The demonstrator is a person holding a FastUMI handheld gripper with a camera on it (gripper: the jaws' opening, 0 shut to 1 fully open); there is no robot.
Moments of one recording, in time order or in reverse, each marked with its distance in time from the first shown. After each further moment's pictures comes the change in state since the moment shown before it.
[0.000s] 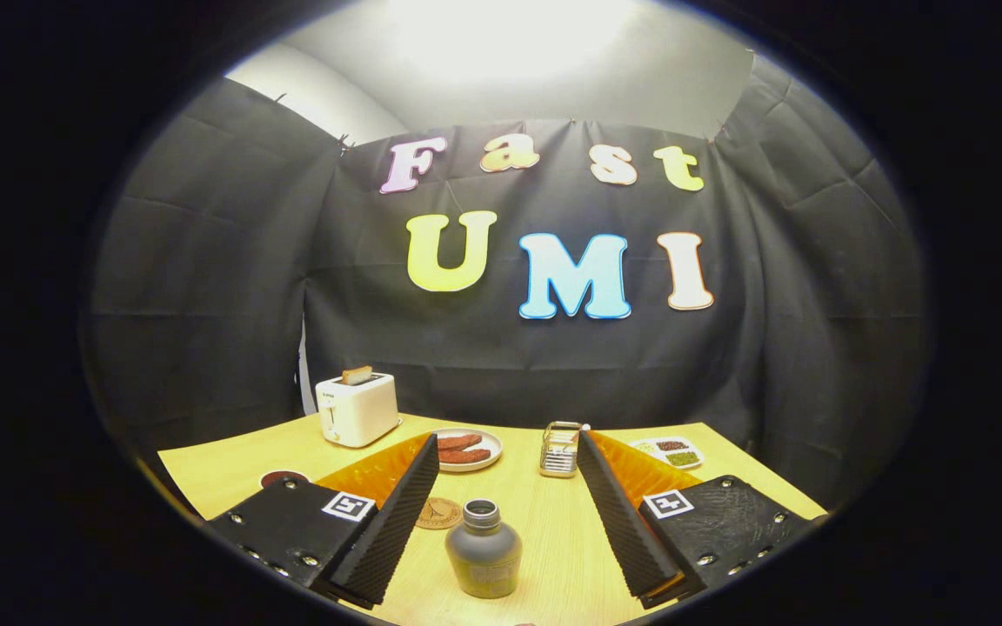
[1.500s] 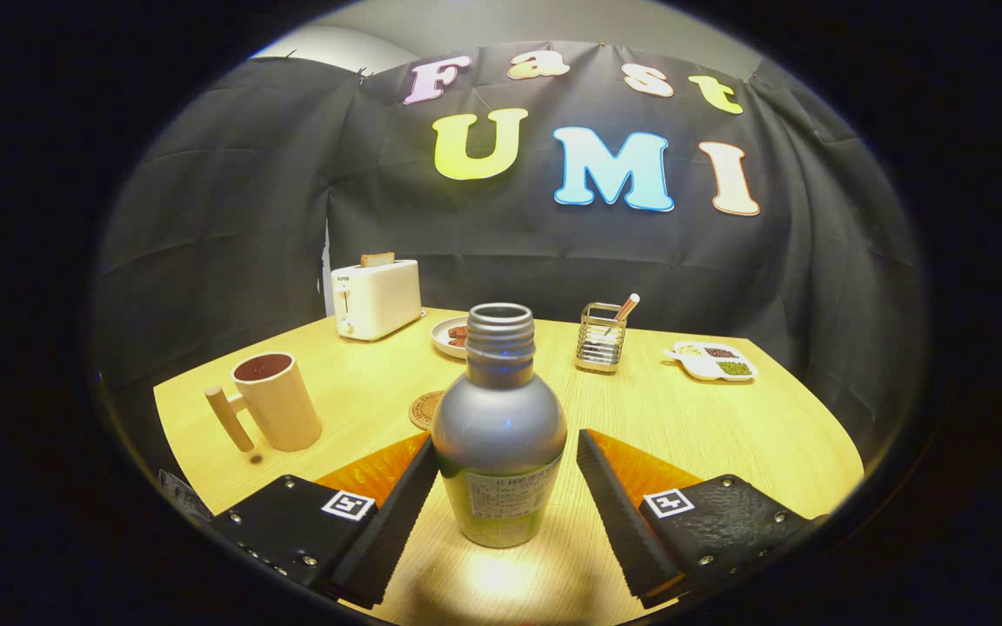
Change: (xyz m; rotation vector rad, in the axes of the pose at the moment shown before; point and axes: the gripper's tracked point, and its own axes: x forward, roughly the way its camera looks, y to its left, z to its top) arm 0.023 0.015 -0.154 -0.030 0.299 0.107
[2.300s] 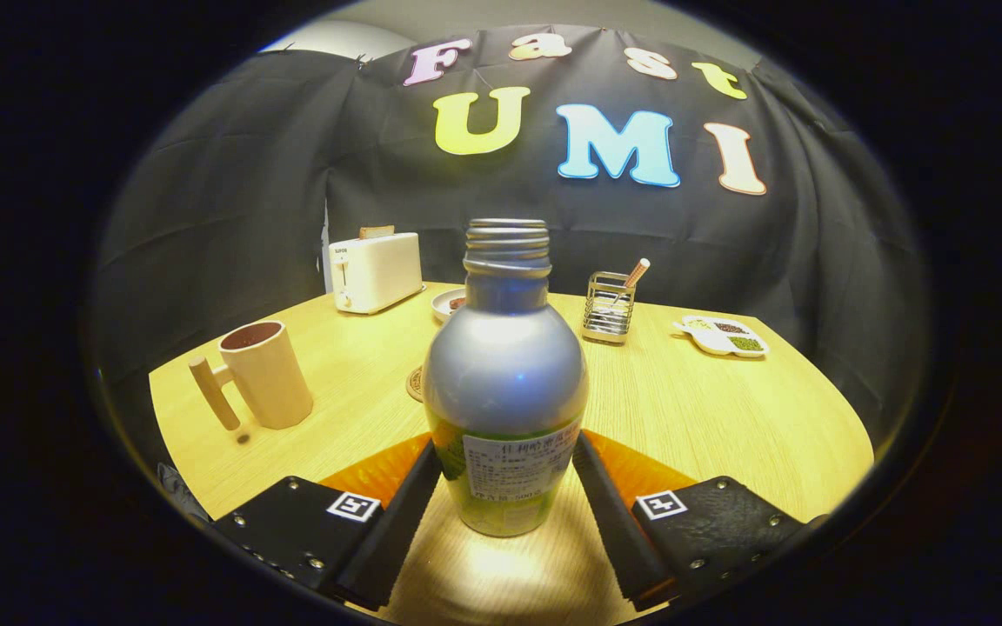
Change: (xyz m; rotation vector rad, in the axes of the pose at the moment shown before) arm 0.014 0.004 -0.026 -0.002 0.053 0.000
